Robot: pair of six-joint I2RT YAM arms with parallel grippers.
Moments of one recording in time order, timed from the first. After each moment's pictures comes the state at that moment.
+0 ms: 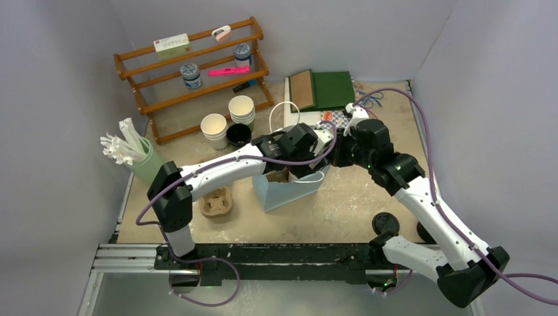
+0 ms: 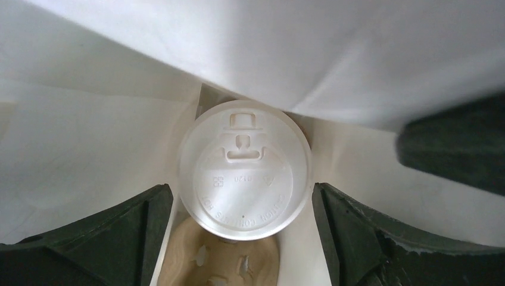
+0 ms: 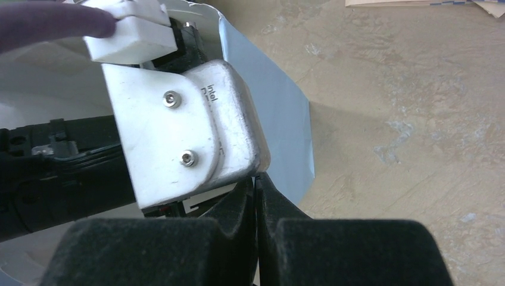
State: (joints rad) left arm -0.98 1.76 1.49 -0.59 -0.08 -0.06; right arm 0.53 1.01 1.05 -0.63 -0.09 0.42
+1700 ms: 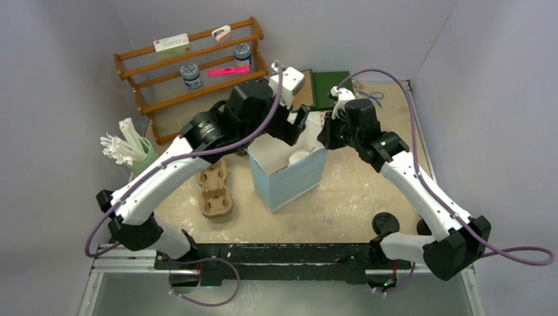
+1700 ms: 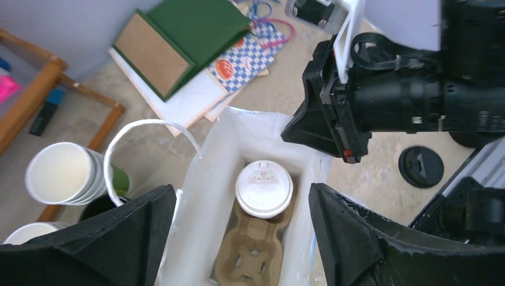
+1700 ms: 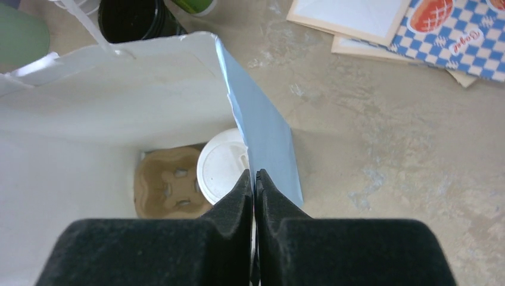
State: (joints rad) left arm -0.94 1.53 1.88 -0.78 -0.18 -0.10; right arm 0.49 1.21 1.18 -0.58 -0.08 0.28
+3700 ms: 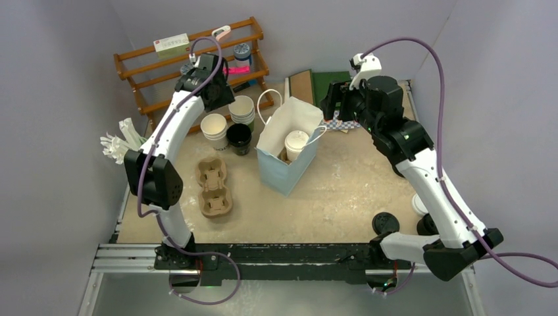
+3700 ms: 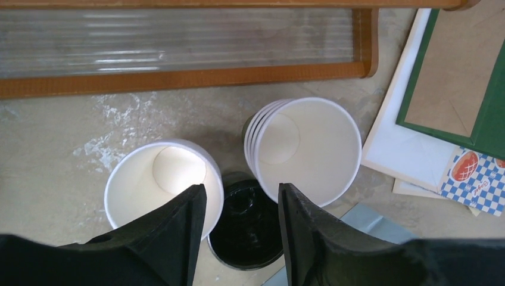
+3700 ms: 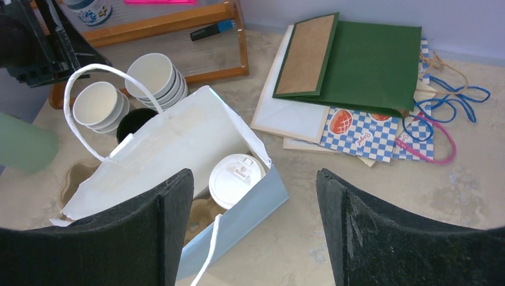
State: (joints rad) left arm -0.26 1.81 1.82 -0.85 -0.25 -0.60; right arm 0.49 1.23 1.51 -0.59 0.11 0.21
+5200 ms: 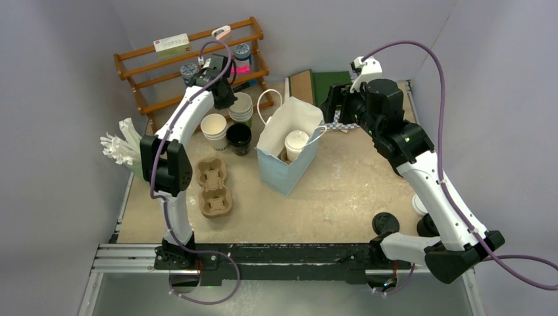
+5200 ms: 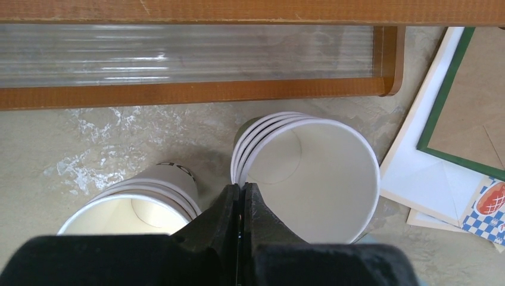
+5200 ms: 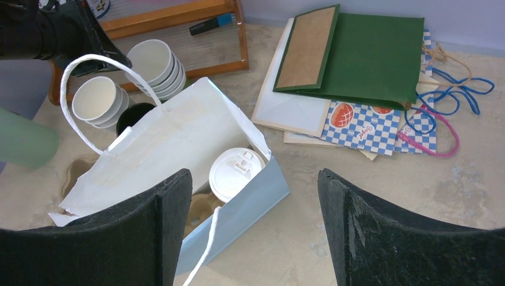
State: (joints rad) left arm -0.26 2.00 1.92 -0.82 -0.27 -0.63; right arm 0.49 1.21 1.48 -0.60 0.11 0.22
